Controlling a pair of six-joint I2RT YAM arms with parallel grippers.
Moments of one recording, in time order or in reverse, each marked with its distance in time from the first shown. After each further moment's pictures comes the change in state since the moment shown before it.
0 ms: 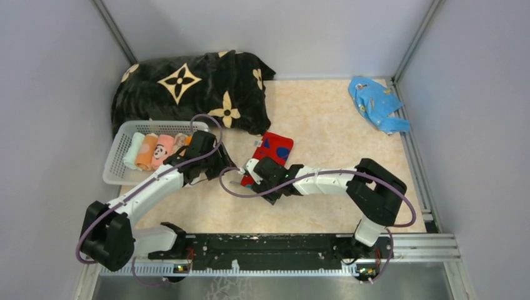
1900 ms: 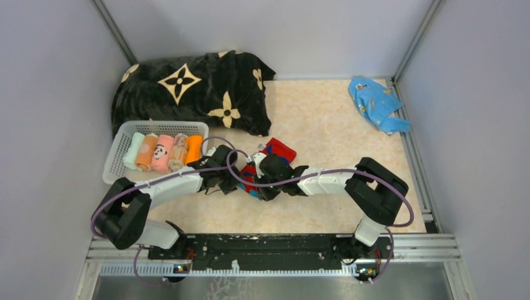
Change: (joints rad) left arm -0.168 0.194 -0.085 0.105 -0.101 -0.432; right arm -0.041 0.000 -0.087 0.254 -0.184 0.312
